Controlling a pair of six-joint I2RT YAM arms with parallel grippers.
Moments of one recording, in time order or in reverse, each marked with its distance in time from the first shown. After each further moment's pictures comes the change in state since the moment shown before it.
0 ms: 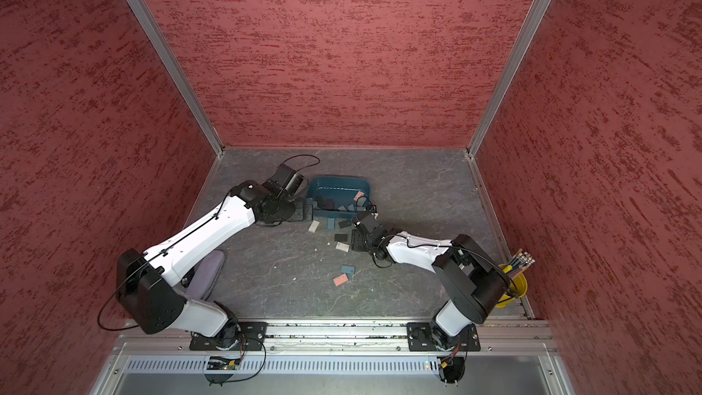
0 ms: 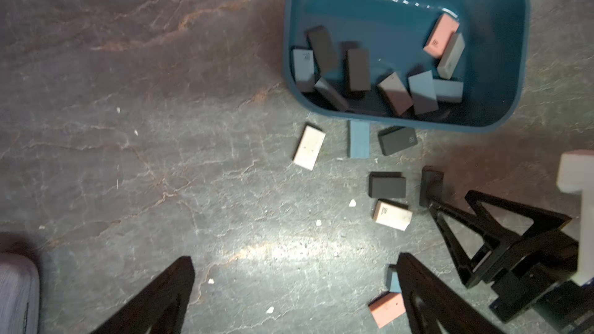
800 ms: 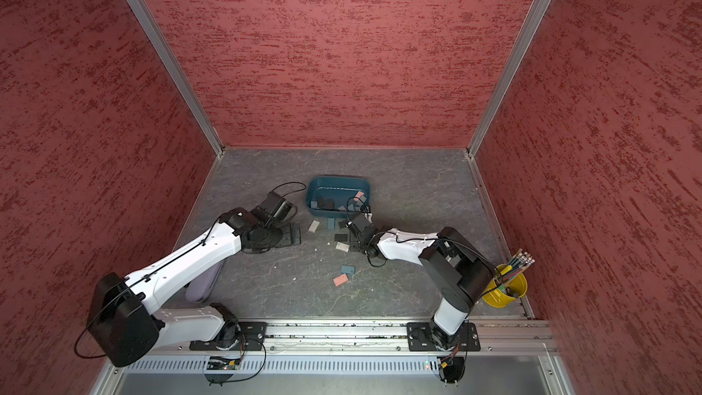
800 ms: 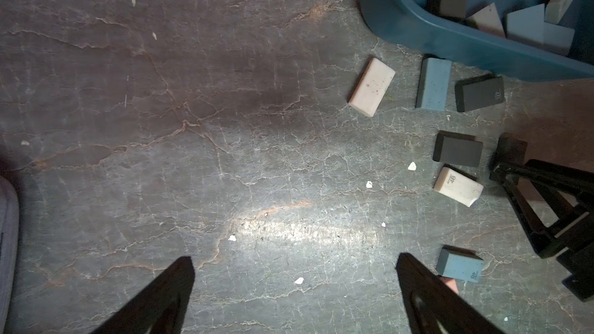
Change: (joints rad) left arm -0.004 -0.178 -0.314 0.066 0.000 -0.111; right arm 0.042 0.096 0.074 -0.030 0.055 0.001
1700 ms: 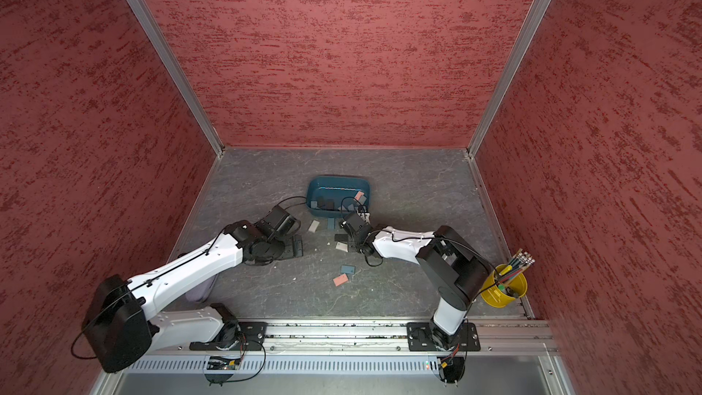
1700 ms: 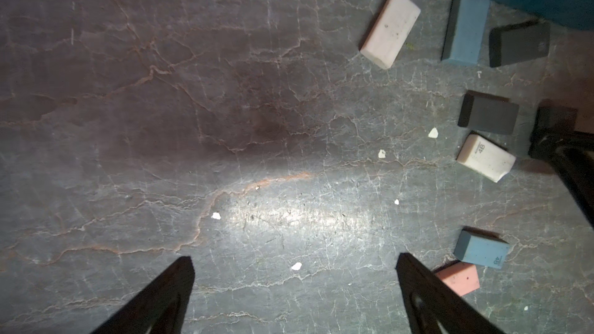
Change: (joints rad) left arm -0.095 -0.023 -0.133 0.062 0.017 -0.097; right arm 0.019 -0.008 0.055 -0.118 0.052 0.007
